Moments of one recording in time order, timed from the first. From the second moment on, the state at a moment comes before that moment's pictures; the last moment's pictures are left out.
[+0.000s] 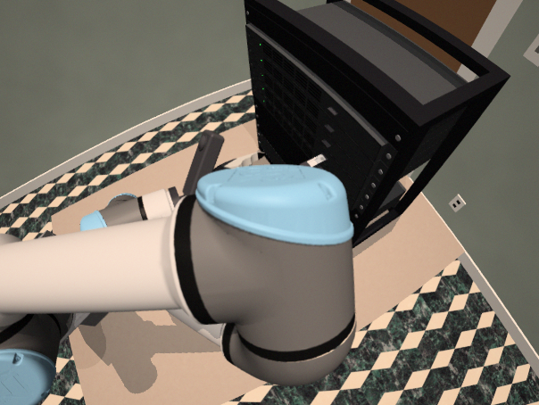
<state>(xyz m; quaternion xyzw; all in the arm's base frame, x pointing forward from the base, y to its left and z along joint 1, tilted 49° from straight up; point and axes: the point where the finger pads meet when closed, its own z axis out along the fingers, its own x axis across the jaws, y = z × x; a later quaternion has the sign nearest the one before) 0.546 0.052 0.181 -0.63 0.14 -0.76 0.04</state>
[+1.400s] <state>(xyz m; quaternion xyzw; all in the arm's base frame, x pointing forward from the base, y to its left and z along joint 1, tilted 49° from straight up) 0.566 0.065 0.202 -0.60 0.32 -0.70 0.19</state>
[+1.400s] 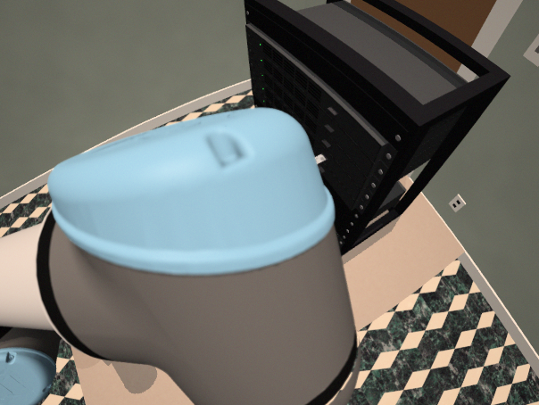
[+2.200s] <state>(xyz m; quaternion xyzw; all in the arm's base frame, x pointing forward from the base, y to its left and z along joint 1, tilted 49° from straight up) 0.568 0.065 0.203 -0.60 0.34 -0.70 0.20</state>
